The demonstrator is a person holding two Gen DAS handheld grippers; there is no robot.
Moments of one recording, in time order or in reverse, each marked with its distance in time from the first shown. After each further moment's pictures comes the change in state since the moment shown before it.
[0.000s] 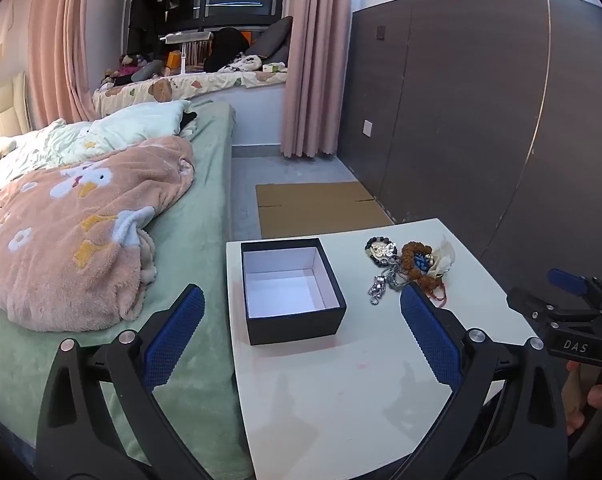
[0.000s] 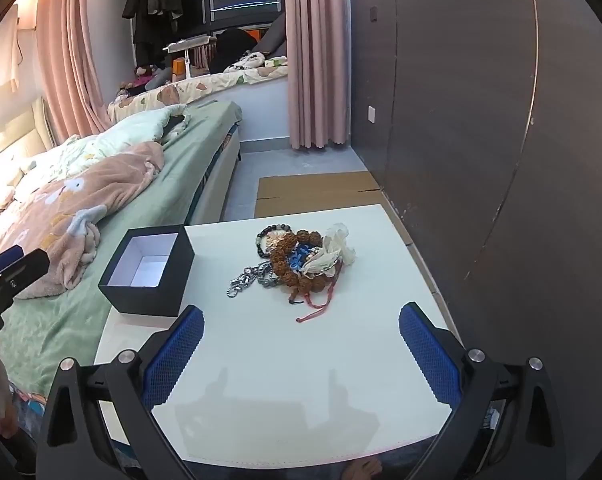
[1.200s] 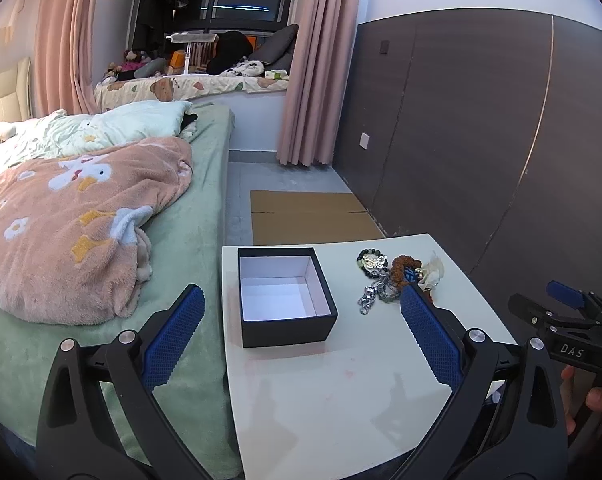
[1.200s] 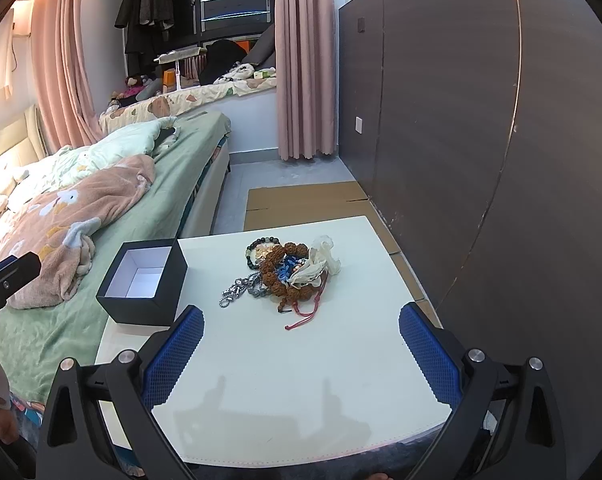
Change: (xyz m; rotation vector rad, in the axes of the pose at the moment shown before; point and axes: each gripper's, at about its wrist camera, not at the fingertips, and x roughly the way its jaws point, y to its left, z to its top) left arm -0.011 0.013 0.002 -0.064 -0.035 -0.040; right arm -0.011 -0.008 0.005 0.023 -0.029 -0.021
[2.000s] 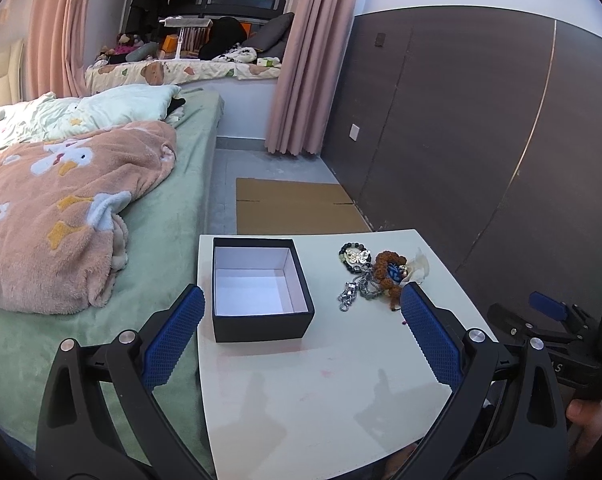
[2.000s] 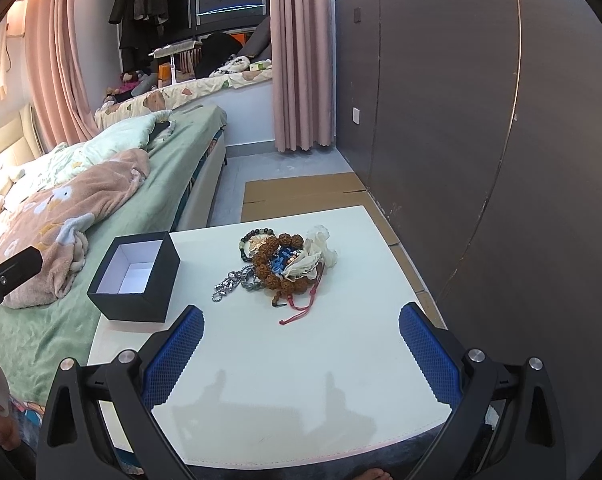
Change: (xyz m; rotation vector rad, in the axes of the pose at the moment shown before) left arm 0.015 -0.006 -0.001 -0.038 0.036 -0.053; right arm 0.009 0.000 -0.004 0.003 0.022 -0.010
